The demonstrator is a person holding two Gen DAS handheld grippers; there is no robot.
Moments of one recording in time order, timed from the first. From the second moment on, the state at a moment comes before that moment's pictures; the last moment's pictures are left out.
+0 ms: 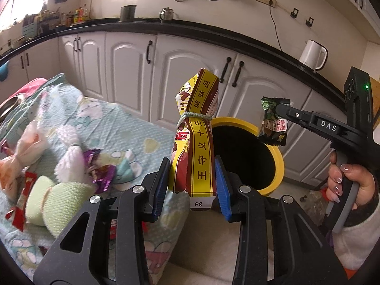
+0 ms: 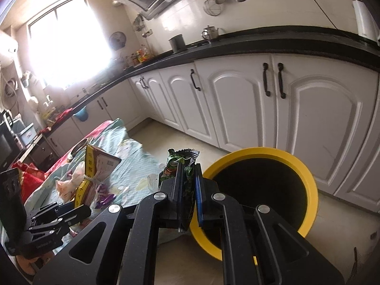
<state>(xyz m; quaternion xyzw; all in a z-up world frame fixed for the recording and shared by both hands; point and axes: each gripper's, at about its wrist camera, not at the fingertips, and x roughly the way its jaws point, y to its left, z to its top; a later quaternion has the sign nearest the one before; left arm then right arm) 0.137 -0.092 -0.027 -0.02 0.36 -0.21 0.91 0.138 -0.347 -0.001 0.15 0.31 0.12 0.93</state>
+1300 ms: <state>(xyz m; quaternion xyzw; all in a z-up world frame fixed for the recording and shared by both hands) 0.188 -0.211 -0.102 0.00 0.45 -0.27 0.85 0.153 -0.428 -0.061 0.19 0.34 0.00 0.92</state>
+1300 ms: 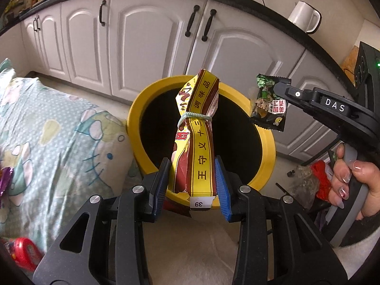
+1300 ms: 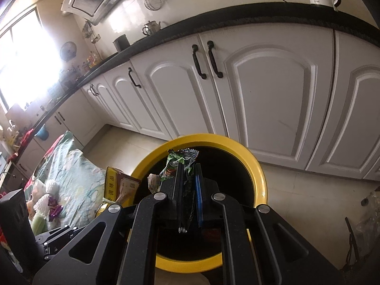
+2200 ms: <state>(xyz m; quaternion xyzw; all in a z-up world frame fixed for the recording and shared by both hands) 0.203 -0.208 -0.107 0.00 0.45 -0.24 0.86 0.156 -0.440 -0.076 0.22 0.35 -0.02 0.91</state>
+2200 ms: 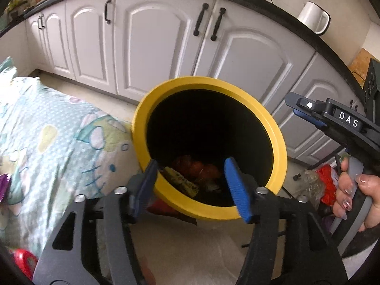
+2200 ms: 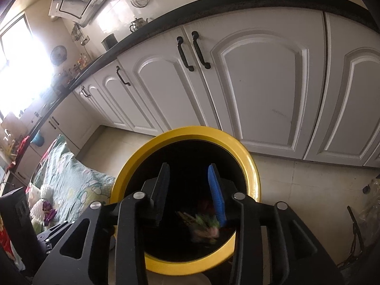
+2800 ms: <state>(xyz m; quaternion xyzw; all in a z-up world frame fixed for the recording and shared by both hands) 0.182 -0.146 -0.062 -0.04 0.39 -0.18 0.90 0.138 -0.409 -0.039 0.17 0.31 -0.01 0.94</state>
